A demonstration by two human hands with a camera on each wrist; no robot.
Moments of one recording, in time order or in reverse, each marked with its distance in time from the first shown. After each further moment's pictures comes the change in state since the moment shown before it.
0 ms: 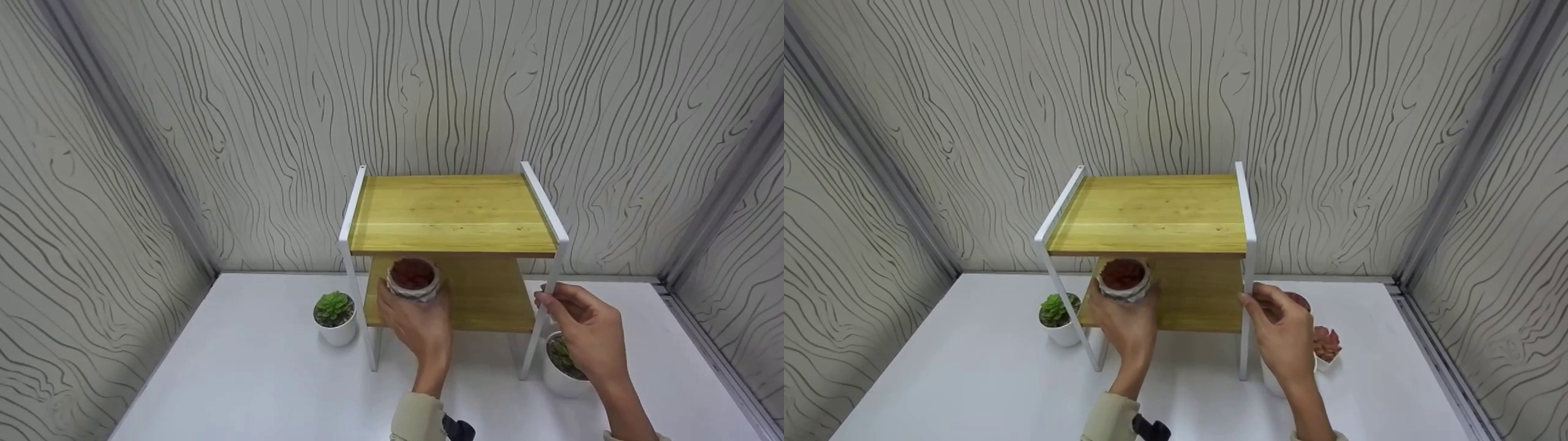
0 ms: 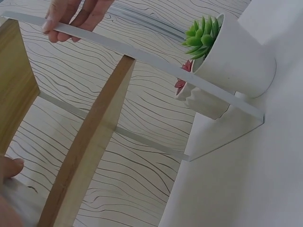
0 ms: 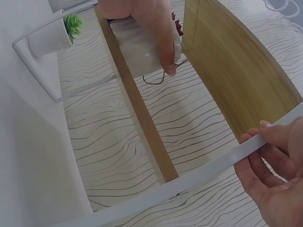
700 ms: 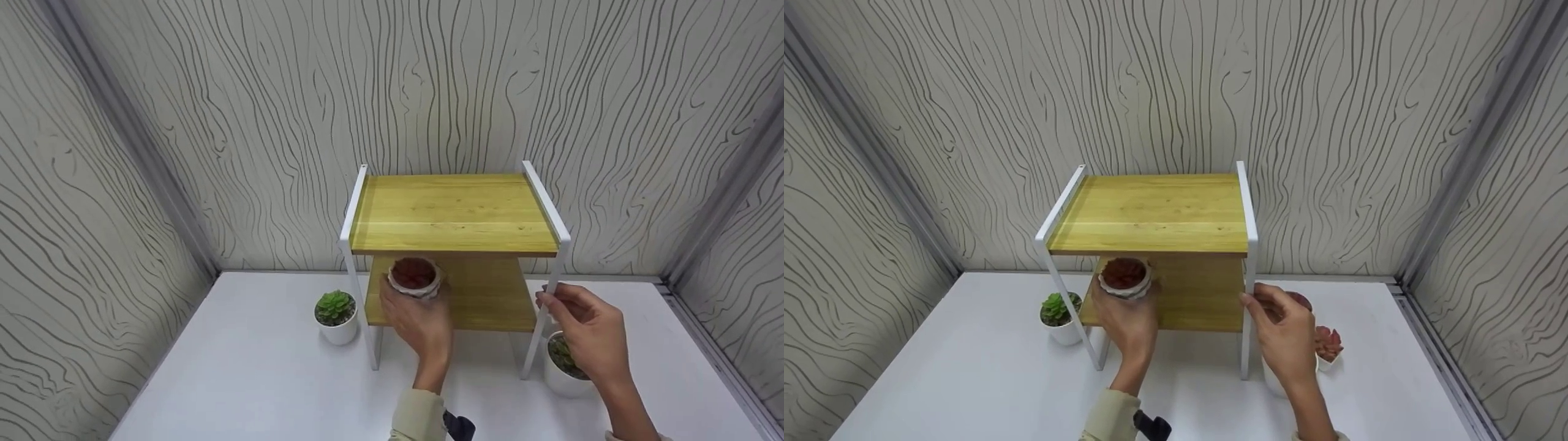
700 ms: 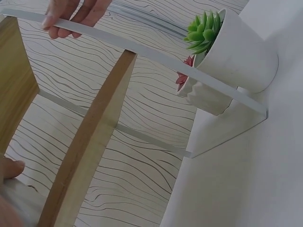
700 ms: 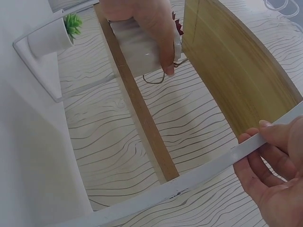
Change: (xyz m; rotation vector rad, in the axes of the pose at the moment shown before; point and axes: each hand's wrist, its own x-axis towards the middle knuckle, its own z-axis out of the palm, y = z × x) left_hand 0.002 -0.002 0.004 0.022 0.028 0.105; right_hand 0.000 0.000 0.000 0.008 0.005 0.010
